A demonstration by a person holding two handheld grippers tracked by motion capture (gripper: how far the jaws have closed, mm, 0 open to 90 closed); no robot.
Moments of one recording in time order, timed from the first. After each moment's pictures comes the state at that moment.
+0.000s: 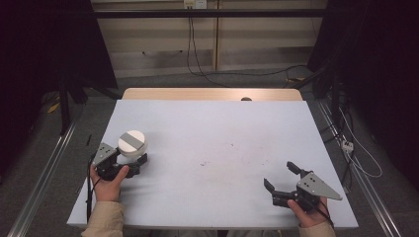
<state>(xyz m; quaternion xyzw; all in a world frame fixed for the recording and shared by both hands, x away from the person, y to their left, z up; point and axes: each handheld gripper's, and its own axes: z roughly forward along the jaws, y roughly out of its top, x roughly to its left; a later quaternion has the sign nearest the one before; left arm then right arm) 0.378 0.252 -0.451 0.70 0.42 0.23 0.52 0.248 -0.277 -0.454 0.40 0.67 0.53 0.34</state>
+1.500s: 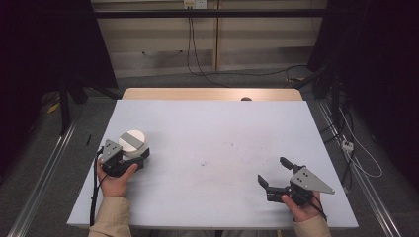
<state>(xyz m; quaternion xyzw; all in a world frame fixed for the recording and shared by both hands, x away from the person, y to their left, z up) 0.388 0.243 -0.455 0.70 0.42 0.27 0.51 0.262 -0.266 -0.453 0.38 0.67 0.54 0.33</state>
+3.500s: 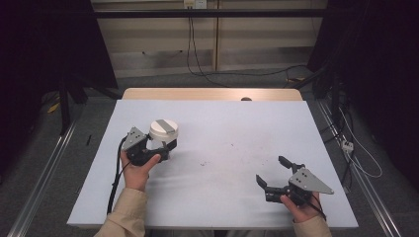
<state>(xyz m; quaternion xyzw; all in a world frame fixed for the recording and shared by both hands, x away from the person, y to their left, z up) 0.404 0.172 -0.425 0.70 0.35 0.19 0.59 0.261 -0.261 -0.446 0.36 0.68 0.54 0.34</state>
